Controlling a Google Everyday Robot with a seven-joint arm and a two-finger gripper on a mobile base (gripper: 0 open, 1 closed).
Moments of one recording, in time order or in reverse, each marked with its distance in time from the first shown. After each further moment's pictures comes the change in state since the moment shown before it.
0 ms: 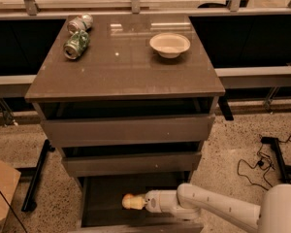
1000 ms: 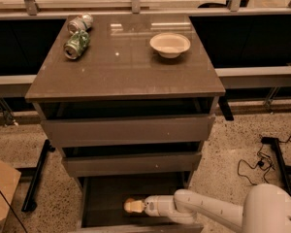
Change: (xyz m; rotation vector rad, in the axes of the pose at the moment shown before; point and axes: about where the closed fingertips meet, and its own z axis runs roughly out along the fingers) arm 0.032 -0.062 0.026 0.073 0.002 0.106
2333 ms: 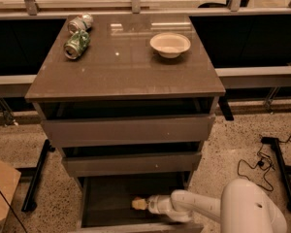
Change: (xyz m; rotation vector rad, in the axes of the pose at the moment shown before) arm 0.004 -0.108 0.023 0.233 -0.003 0.024
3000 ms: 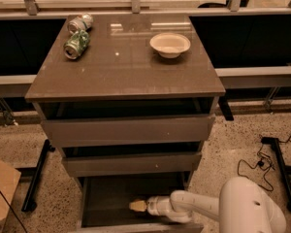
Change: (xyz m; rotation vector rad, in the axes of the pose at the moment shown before) arm 0.010 0.005 0.002 -0.002 0.034 0.026
